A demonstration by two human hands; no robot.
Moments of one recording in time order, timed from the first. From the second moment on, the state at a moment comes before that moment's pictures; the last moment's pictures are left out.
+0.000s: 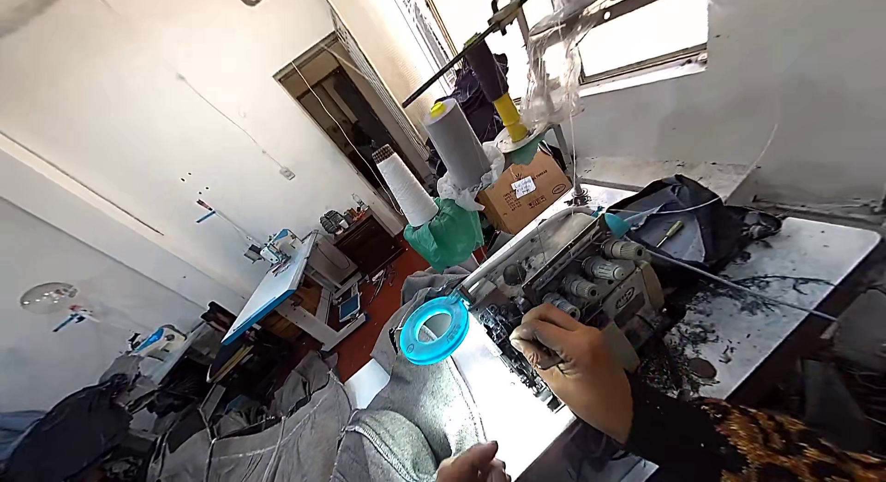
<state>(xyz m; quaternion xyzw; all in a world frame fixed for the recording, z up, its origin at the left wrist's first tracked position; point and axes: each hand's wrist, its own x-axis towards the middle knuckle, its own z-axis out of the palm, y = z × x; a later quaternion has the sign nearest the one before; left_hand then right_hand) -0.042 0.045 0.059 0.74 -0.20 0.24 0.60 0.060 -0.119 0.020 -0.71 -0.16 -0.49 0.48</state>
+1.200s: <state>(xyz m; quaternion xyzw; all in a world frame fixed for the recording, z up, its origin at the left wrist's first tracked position) 0.017 0.007 0.050 0.71 -0.16 0.30 0.62 0.040 -0.132 0.033 -0.71 -0.26 -0.34 0.56</state>
